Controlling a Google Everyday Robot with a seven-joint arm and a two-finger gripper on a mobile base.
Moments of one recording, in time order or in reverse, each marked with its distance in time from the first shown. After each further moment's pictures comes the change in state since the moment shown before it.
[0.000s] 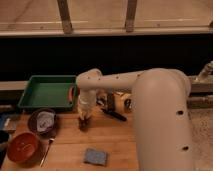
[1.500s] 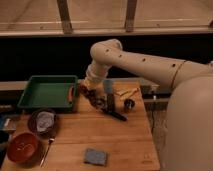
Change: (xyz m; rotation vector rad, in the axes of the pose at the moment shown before) arm -0.052 -0.035 -0.200 0.036 -0.361 -0.041
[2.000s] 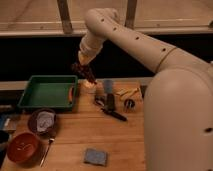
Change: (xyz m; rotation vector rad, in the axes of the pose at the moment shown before) arm -0.116 0.021 -0.060 -0.037 -0.113 -0.111
